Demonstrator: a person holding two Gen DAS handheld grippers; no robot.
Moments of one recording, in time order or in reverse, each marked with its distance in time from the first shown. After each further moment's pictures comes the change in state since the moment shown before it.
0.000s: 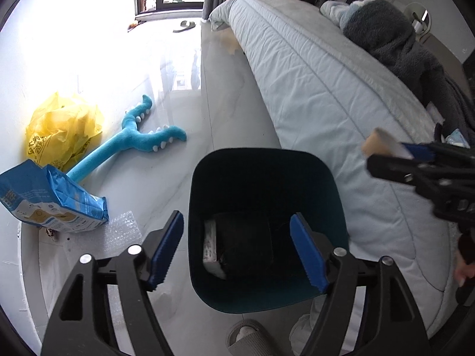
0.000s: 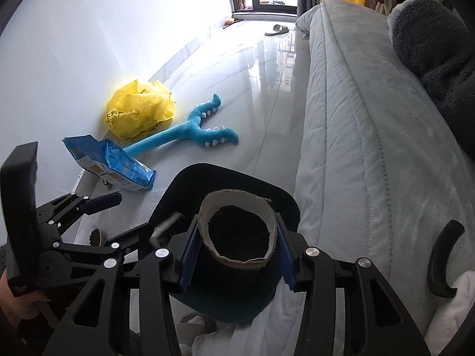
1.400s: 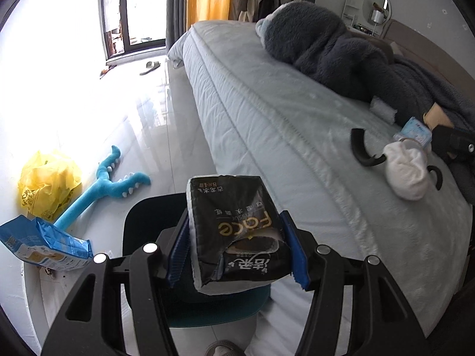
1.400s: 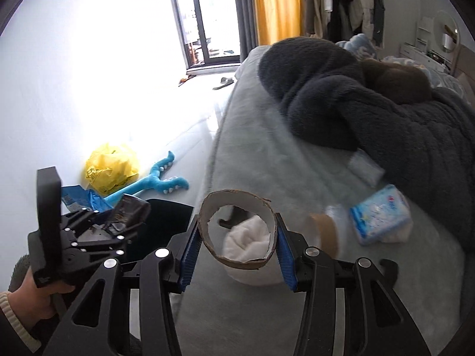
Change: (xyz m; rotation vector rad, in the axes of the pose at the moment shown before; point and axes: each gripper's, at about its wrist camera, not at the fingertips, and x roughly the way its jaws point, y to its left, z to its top) left arm -0.030 -0.132 0.014 0.160 -0.119 -0.025; right arm -0.164 -0.108 -0.064 0.139 -0.268 -0.124
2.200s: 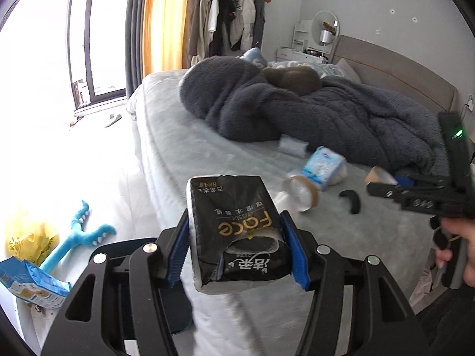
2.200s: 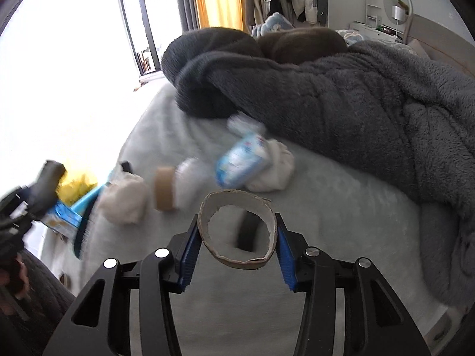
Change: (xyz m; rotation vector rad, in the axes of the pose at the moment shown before) left arm -0.069 -0.116 0.020 0.134 -0.206 -0.122; right arm -0.058 -0.136 -0.062 0.160 -0.012 -0.156
